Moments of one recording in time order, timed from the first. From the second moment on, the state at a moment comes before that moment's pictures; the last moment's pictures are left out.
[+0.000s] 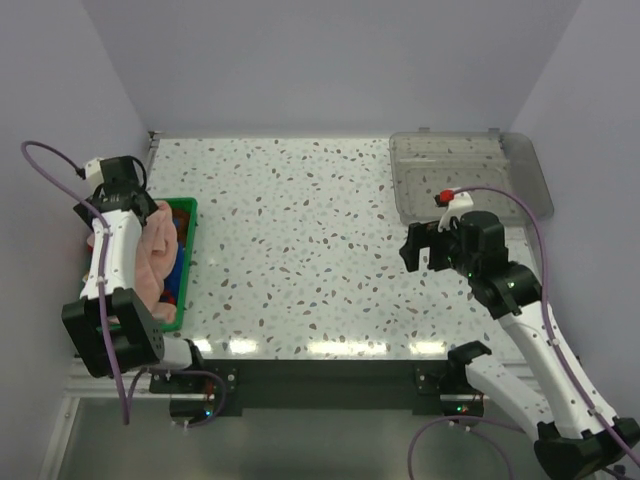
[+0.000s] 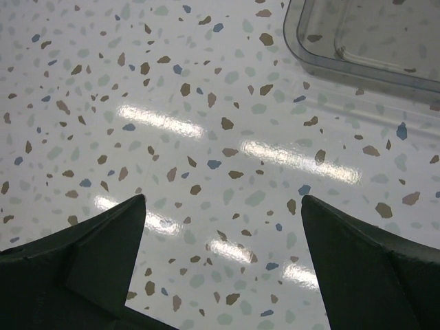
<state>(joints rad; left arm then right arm) 0.29 1.36 1.18 -0.63 -0.54 -0.36 0.35 0.79 0.90 -0.69 -0.03 0.16</state>
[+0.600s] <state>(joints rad) 0.30 1.46 1.15 -0.59 -0.44 -0.38 0.37 0.76 0.90 -0.69 -0.04 0.16</state>
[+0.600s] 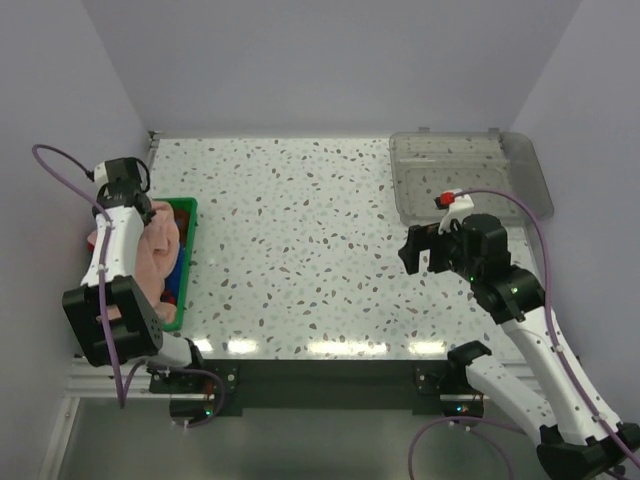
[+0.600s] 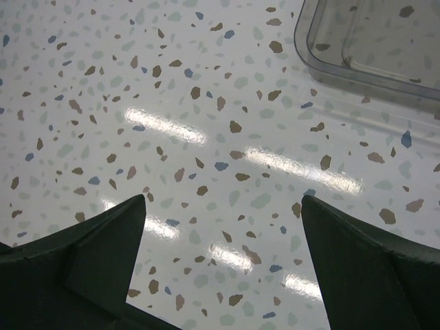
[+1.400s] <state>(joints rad) -0.42 1.45 1.93 -0.58 0.10 -0.42 0.37 0.82 1.12 -0.75 0.02 0.15</state>
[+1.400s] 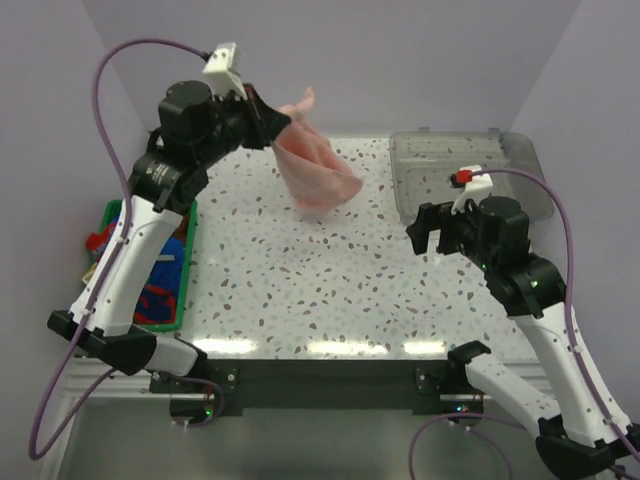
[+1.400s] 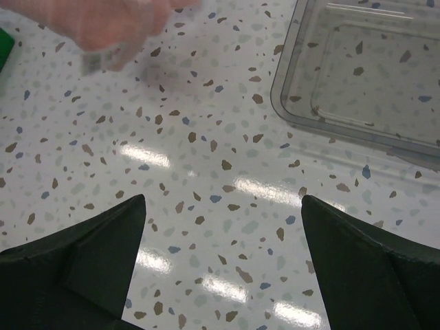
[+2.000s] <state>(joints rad) -0.62 0.75 0.81 -0.63 0.13 -0.61 0.37 0.94 1.13 -0.81 -0.02 0.22</state>
